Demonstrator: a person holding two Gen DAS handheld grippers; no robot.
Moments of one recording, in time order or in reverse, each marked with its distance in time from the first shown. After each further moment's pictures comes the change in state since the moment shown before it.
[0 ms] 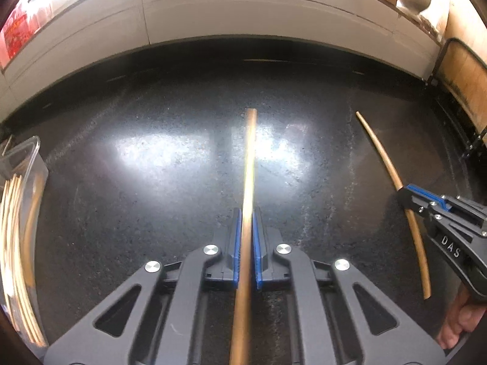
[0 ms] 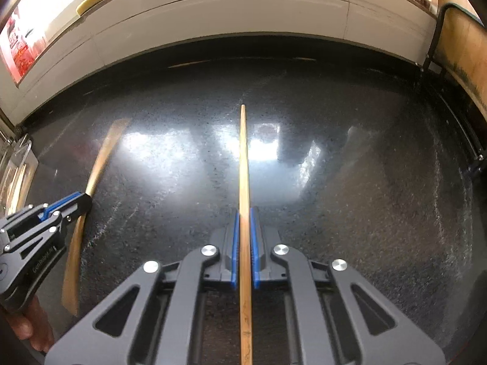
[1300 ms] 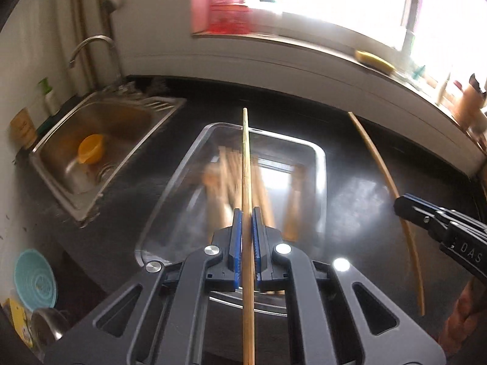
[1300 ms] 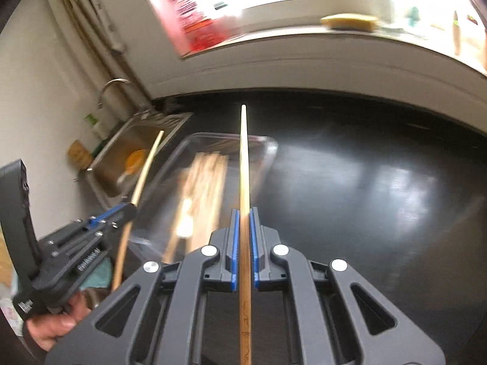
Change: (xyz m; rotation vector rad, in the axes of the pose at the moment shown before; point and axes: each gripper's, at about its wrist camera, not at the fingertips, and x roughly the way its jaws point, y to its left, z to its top) left arm -0.212 0.260 -0.082 -0.375 -0.151 0.259; right arm -0.113 0.304 0.003 -0.276 -0.001 0.521
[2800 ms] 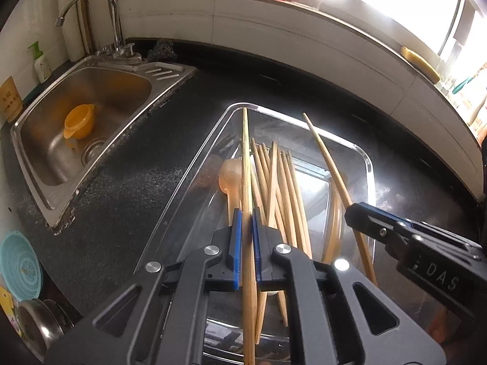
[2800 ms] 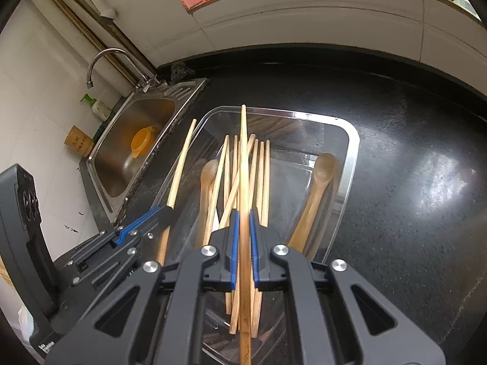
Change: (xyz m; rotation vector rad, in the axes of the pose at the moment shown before) left arm 0.095 0.037 0.025 -0.091 0.122 -0.029; right arm 0.115 0.032 0.032 0.044 0.172 0.019
